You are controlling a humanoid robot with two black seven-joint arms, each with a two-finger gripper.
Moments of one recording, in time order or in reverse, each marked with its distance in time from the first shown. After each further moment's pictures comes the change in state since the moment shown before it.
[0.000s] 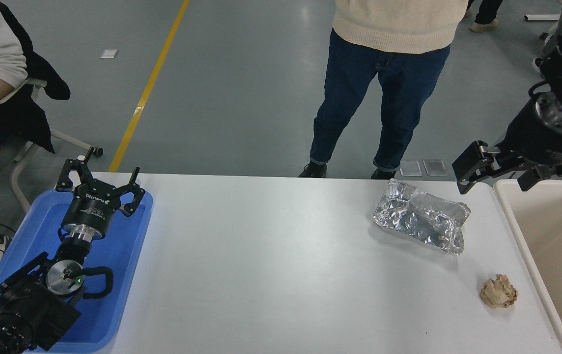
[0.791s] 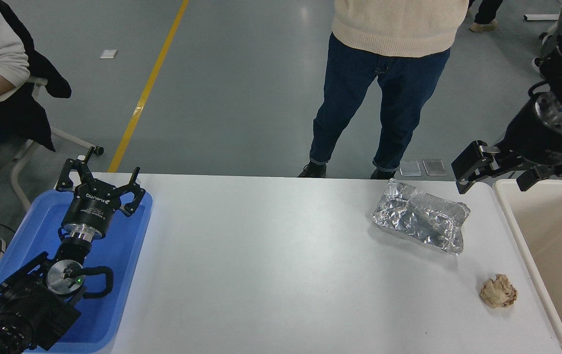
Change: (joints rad) left arm -0.001 0.000 0.000 0.000 0.000 0.000 0.003; right arm -0.007 -0.002 0.004 -0.002 -0.001 0.000 0.000
